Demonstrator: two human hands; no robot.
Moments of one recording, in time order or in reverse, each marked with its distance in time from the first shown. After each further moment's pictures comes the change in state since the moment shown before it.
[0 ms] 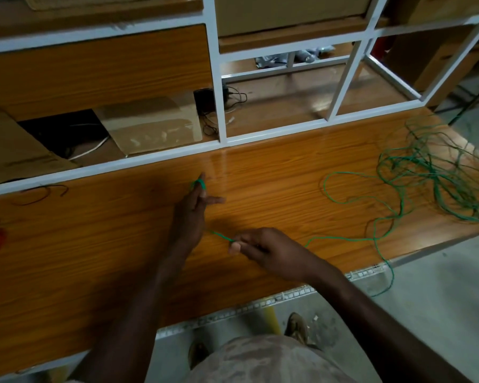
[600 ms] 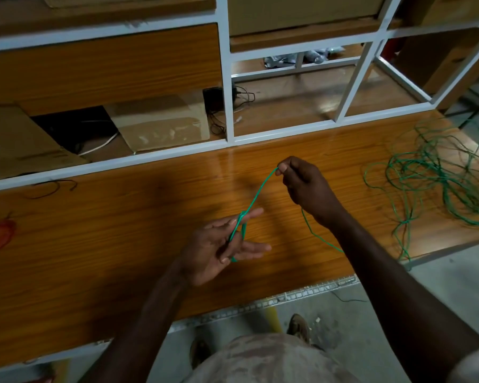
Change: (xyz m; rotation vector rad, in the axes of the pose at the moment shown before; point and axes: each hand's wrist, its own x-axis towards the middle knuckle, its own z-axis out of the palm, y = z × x) left_hand -0.067 0.028 -0.001 -0.803 -0.605 -0.244; right_hand 0.047 0.039 -0.080 0.231 0.513 0.078
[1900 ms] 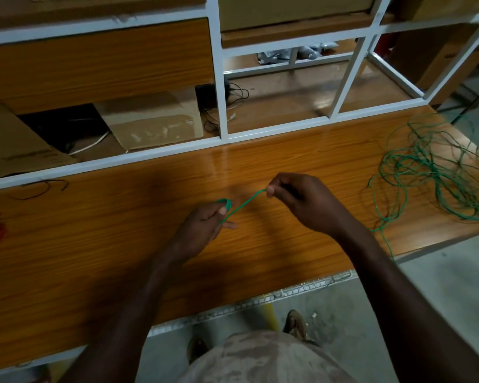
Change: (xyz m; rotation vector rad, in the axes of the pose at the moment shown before) left_hand 0.042 -0.004 -0.043 0.677 0.210 0.092; right_hand -0.038 -0.037 -0.014 -0.357 -0.210 -0.082
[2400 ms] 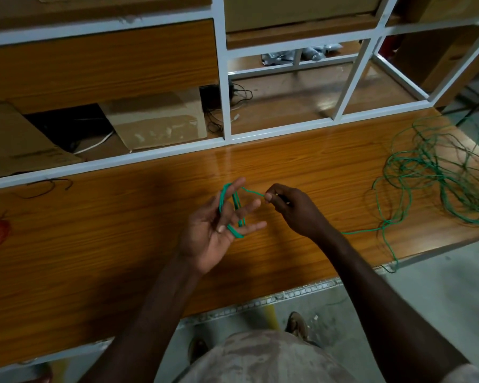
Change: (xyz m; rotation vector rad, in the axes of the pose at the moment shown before) left_hand -0.025 0.054 0.025 -0.964 -0.021 -0.017; right_hand 0.019 0.067 0.055 0.065 0.047 0.070
